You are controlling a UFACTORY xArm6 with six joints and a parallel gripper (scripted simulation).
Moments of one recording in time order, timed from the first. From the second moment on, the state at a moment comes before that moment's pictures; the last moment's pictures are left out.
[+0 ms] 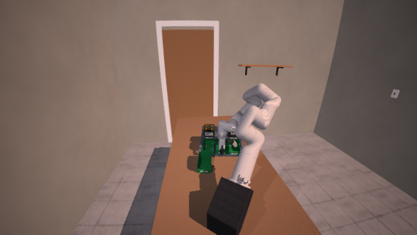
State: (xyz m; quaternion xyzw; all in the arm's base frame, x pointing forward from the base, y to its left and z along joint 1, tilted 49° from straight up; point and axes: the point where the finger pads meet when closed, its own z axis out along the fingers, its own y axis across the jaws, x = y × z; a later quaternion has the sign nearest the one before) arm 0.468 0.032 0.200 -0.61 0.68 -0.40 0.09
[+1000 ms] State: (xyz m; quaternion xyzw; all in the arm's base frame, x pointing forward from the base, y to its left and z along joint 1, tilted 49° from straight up) arm 0.441 0.039 0.200 -0.61 0.68 -0.40 0.09
